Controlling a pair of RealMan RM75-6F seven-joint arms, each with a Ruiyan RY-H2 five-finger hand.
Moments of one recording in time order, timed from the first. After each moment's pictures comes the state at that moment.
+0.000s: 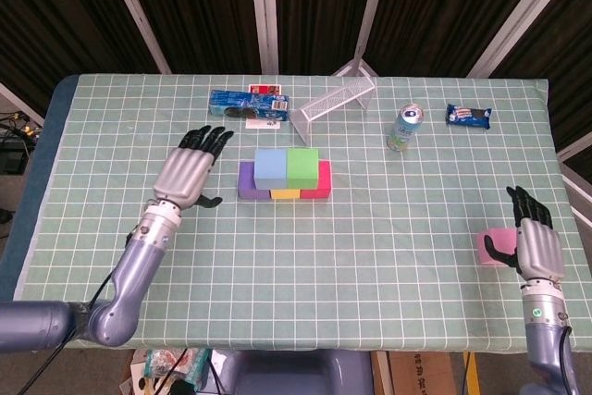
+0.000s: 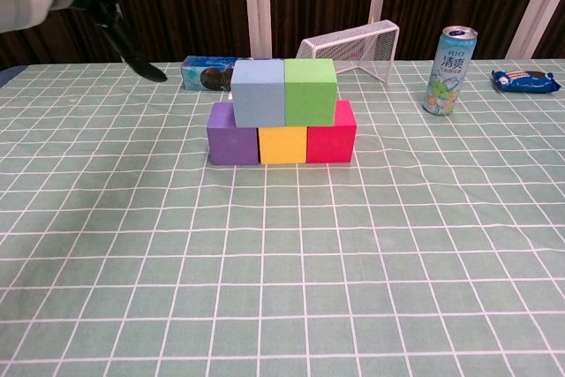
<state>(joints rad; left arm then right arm) -0.96 -1.29 -0.17 -1.91 0.70 1.27 0.56 0.24 -1.21 0.23 -1.68 -1.04 1.27 -0.08</state>
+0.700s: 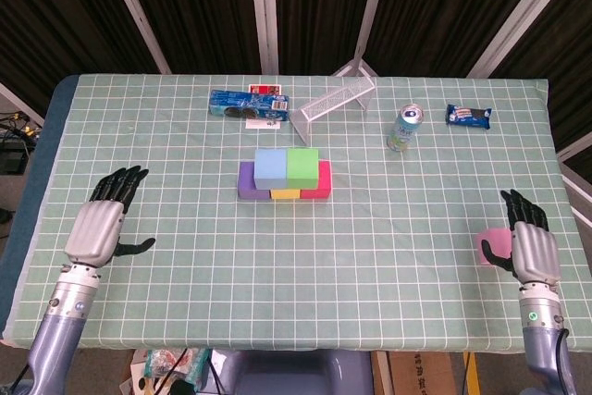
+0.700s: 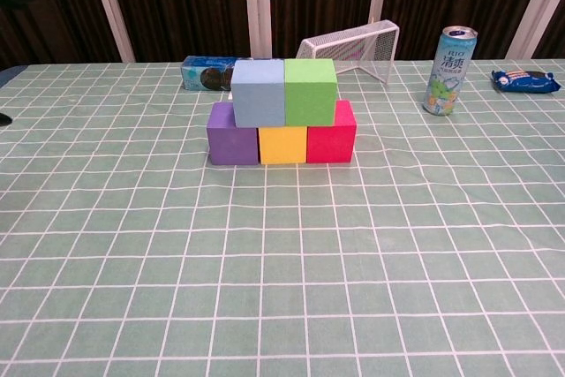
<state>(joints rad) -0.54 -1.19 0.05 -2.02 1.13 1.53 0.32 0.23 -1.21 0.20 -1.69 -1.06 1.28 -0.13</state>
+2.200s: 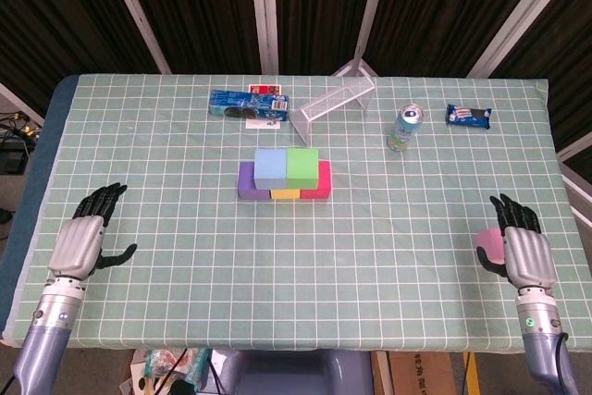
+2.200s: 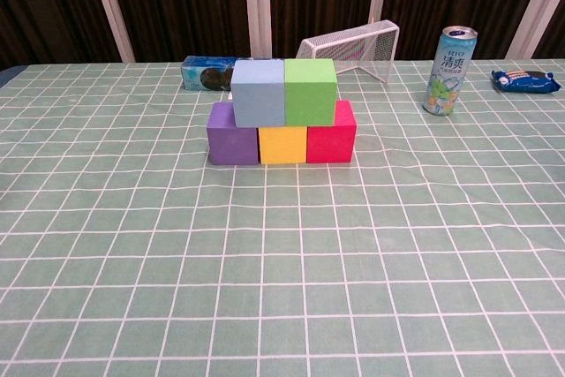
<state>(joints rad) -0.40 -1.20 -0.04 -1.95 1.10 1.38 0.25 0.24 -1.19 0.16 -1.69 -1.13 1.27 -0.16</state>
